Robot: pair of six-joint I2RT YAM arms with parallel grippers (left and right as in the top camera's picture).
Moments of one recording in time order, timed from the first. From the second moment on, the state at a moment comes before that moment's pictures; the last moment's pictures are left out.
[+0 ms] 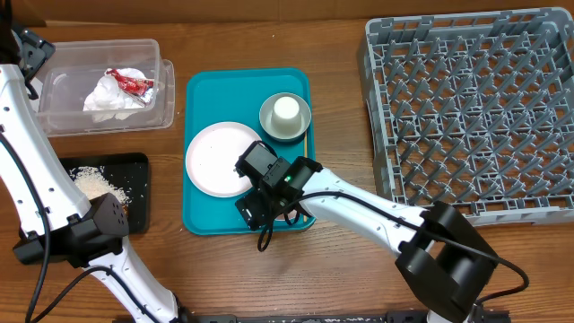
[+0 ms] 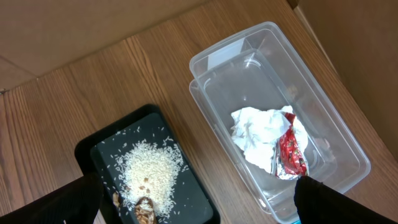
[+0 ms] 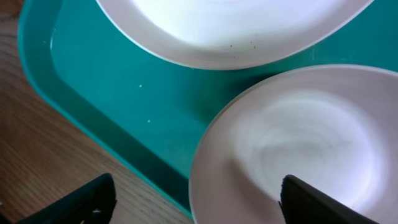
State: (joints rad) left arm 0.37 2.11 2.75 -1.67 -0.38 -0.65; right arm 0.91 1.92 1.36 -0.69 -0.14 0.34
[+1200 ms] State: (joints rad) left arm 0.37 2.11 2.75 -1.67 -0.38 -0.65; right arm 0.94 1.94 1.36 -0.66 0.00 0.54
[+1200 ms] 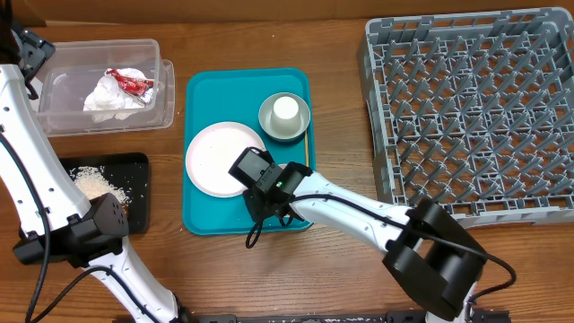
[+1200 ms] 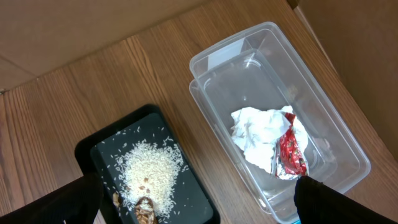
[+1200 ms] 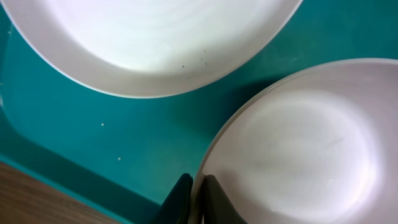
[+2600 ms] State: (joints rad) left arm 0.37 2.11 2.75 -1.67 -0.38 -0.65; right arm -0.43 1.85 1.63 -0.22 -0.91 0.32
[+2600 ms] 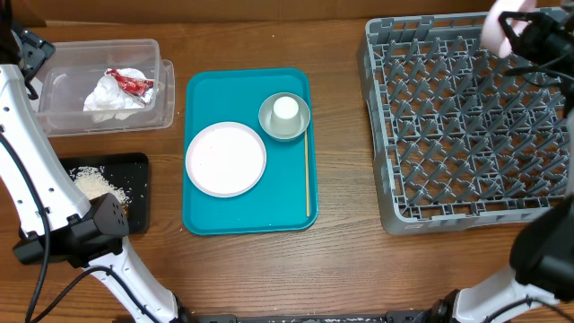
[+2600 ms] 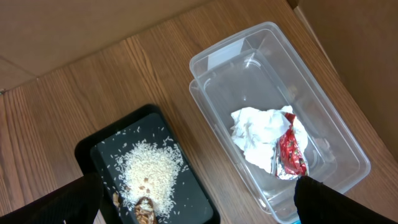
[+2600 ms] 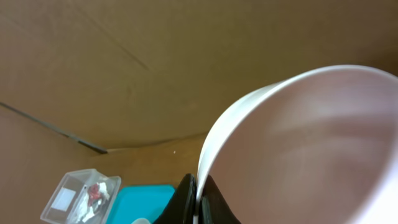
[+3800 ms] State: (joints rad) left arm 0.37 2.11 2.75 -1.67 -0.38 -0.65; right arm -0.50 2.19 1.64 0.11 -0.98 0.63
